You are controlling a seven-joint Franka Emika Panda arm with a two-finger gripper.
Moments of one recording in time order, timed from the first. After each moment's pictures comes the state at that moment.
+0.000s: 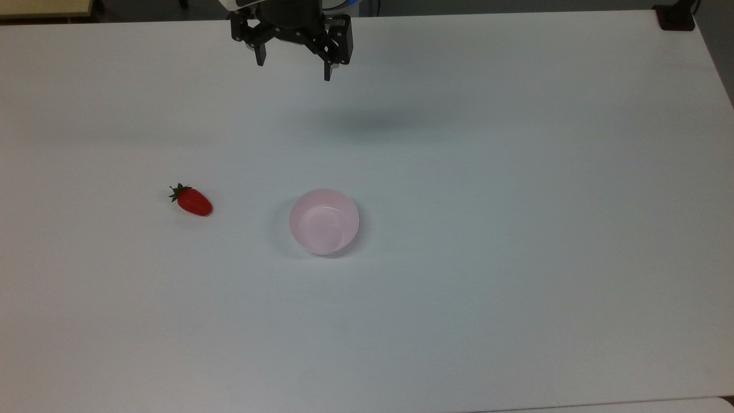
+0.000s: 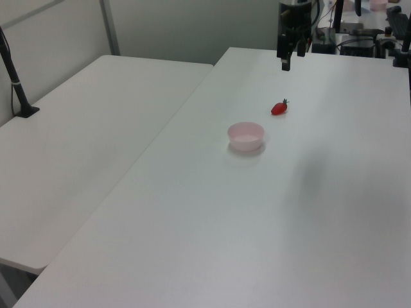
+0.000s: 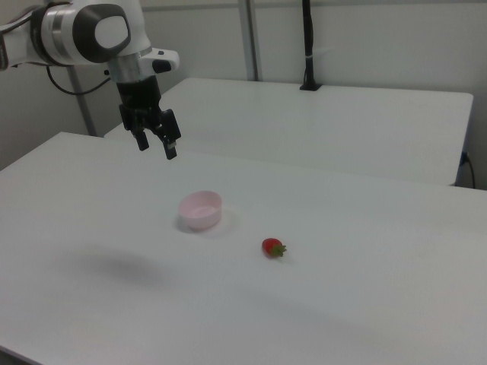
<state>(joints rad) 0.08 0.10 -0.03 -1.59 -0.07 1.68 0.24</state>
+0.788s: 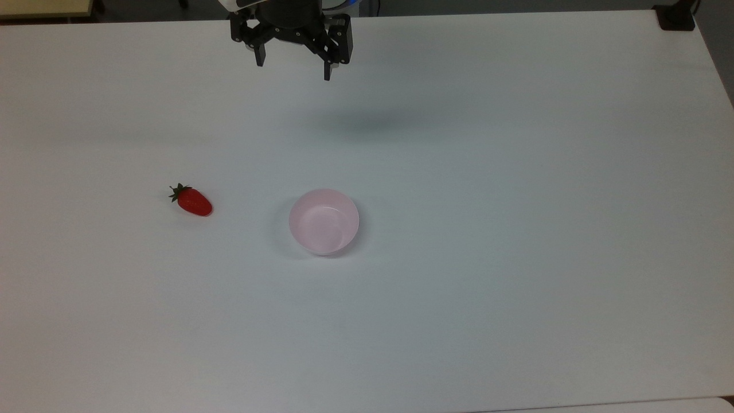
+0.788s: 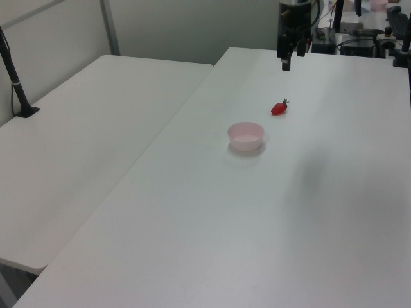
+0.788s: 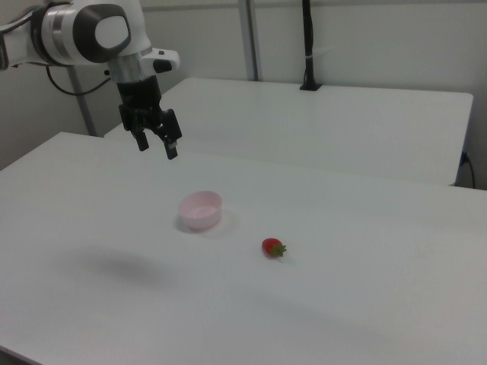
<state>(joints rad) 0.08 0.10 -0.03 -1.59 -0.07 1.68 0.21</state>
